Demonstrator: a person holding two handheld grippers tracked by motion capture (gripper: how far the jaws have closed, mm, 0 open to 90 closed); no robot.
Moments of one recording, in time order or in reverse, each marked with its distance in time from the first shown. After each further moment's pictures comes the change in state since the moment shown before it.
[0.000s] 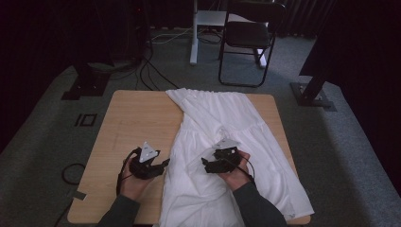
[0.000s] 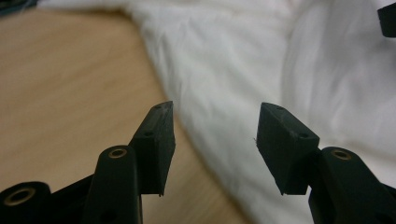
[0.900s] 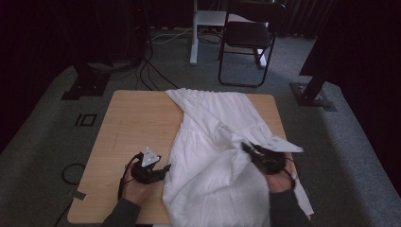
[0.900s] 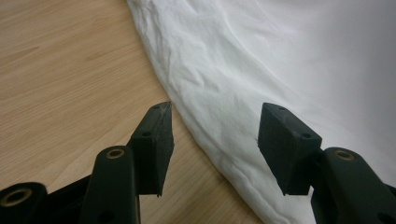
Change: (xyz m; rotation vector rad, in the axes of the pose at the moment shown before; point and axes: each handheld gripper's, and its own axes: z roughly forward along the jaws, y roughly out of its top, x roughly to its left) left arm -0.008 -0.010 0.011 0.021 -0.023 0.001; right arm -0.070 -0.021 -0.134 -0.317 -0.027 0.053
